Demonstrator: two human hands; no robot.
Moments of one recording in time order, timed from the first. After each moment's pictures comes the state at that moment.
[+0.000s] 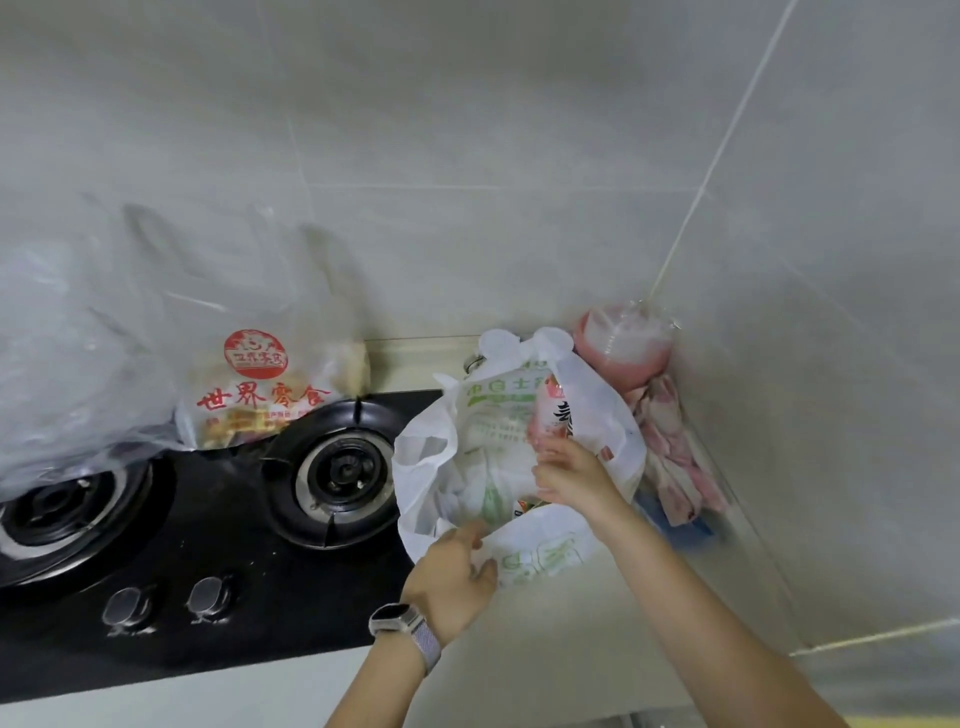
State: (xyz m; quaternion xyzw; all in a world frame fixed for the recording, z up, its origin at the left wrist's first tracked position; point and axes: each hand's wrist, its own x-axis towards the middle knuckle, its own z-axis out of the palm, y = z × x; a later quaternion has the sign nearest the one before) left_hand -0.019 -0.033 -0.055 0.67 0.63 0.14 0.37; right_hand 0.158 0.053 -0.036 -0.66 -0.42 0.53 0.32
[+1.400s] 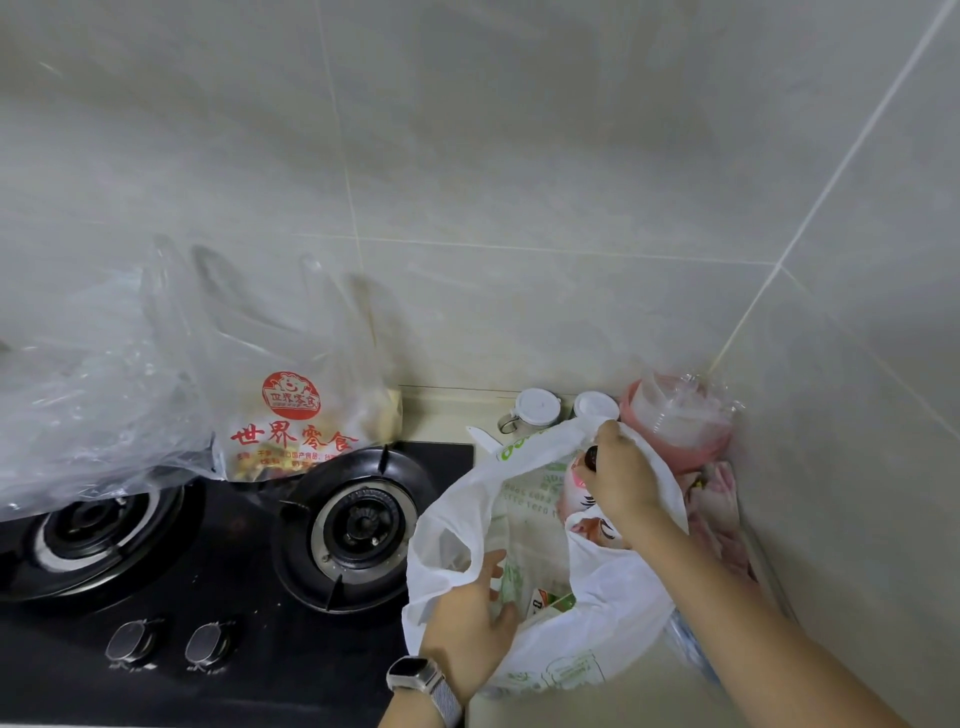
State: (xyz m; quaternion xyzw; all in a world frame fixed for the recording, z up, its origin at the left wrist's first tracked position) left_hand 0.004 0.014 -0.051 0.59 0.67 0.27 0.36; right_hand 0.177 0.183 -0.024 -0.69 -0.71 0.06 0.12
